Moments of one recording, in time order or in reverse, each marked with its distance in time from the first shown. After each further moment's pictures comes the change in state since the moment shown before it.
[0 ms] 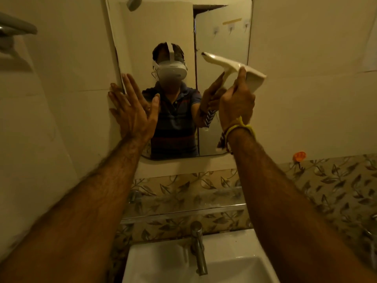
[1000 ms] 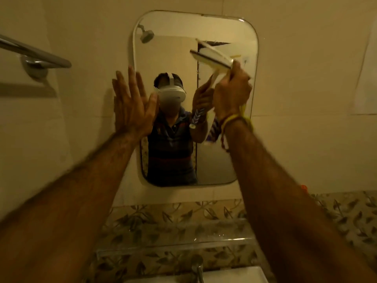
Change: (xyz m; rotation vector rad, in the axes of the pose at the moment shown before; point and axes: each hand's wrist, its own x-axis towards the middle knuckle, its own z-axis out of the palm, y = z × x) left_hand 0.082 0.004 -0.047 -0.067 0.139 0.173; right_hand 0.048 -0.119 0.004 0.174 -0.039 -0.008
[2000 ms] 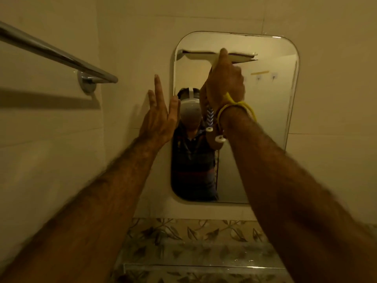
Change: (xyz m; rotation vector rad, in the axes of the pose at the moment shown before) left_hand 0.013 -0.005 -0.036 -0.185 -0.118 -0.089; right_hand -0.008 -0.072 0.076 -0.276 -0.143 -0.294
